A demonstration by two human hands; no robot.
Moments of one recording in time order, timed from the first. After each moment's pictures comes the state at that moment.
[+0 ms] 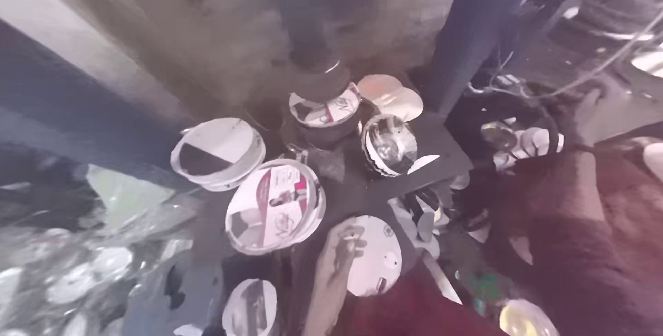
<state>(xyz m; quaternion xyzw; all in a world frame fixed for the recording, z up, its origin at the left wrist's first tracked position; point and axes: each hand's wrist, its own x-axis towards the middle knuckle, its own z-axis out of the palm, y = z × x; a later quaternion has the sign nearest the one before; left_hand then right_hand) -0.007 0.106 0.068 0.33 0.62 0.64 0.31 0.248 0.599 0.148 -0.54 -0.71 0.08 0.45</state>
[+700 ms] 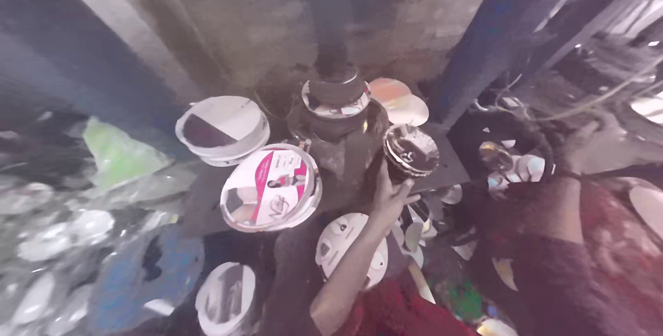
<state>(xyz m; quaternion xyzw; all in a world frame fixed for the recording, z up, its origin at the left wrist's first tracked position) 0.016 0.258 0.099 0.18 0.50 0.71 0.46 0.194 0.515 0.217 -0.65 -0.66 0.11 0.37</state>
